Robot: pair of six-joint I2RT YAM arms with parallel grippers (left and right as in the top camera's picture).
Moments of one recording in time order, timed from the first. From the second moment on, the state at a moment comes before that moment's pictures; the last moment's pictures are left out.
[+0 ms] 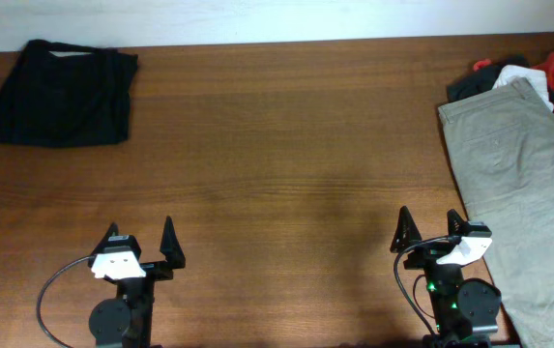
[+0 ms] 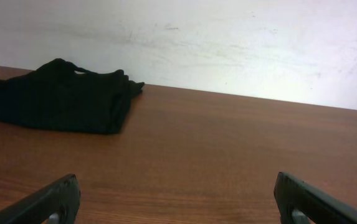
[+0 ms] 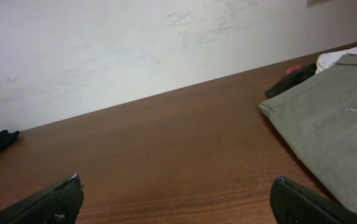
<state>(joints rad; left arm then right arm) 0.07 0.01 0.02 -0.08 0.04 -0.13 0.02 0.01 0.01 -0.08 -0.01 0.29</state>
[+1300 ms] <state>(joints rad) 0.07 0.01 0.02 -0.08 0.04 -0.13 0.02 0.02 0.01 0.19 -0.57 0.61</state>
